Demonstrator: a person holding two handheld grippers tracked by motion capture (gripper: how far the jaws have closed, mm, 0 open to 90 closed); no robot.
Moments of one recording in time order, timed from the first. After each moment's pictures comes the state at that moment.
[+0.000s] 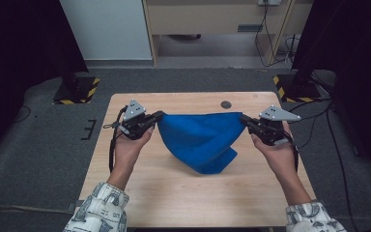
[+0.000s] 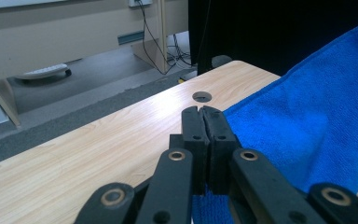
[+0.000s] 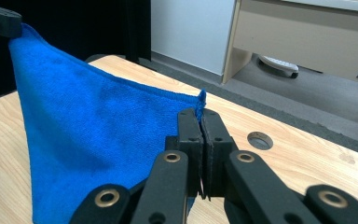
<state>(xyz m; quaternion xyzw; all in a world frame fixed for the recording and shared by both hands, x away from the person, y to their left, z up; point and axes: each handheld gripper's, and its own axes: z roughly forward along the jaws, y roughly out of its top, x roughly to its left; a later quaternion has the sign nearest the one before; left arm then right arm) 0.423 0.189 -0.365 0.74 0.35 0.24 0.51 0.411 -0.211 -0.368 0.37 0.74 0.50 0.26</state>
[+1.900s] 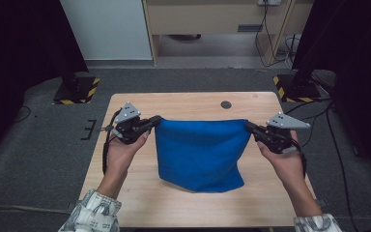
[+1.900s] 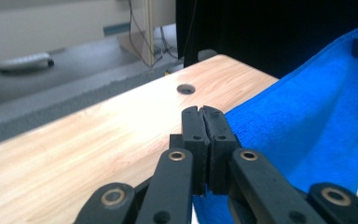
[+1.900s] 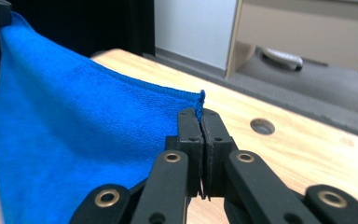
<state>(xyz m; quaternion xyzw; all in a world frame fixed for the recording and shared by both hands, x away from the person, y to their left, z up) 0.413 0.196 -0.362 0.75 0.35 0.21 0.51 0.390 -0.225 -0.370 0.37 0.74 0.50 0.25</state>
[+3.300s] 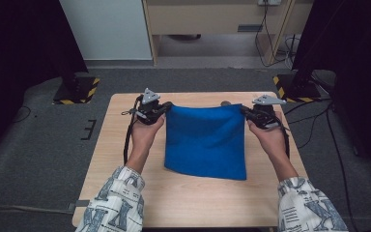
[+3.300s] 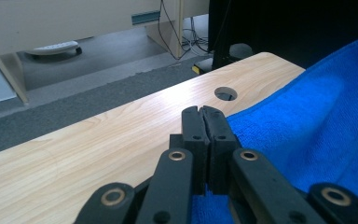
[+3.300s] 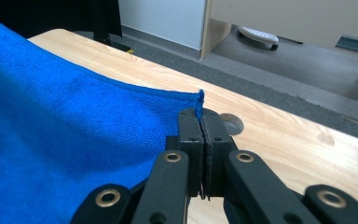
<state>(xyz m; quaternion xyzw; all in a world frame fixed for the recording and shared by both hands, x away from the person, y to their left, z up) 0.490 0.161 -0.387 0.74 0.40 0.24 0.48 0.491 -0.218 -0.404 0.41 0.75 0.45 0.27</state>
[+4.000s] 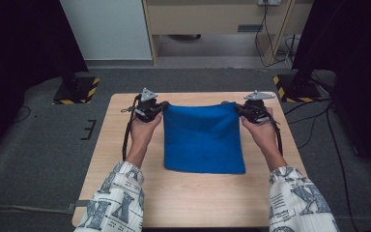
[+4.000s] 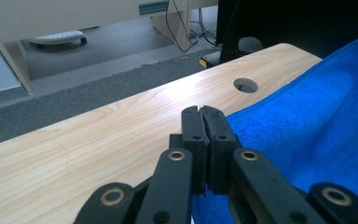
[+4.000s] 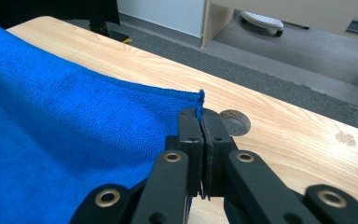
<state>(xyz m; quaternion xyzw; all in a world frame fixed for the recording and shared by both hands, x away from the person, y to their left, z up) 0.519 0.173 -0.412 0.74 0.41 0.23 0.47 0.525 -0.204 -0.423 0.42 0.76 0.43 0.25</state>
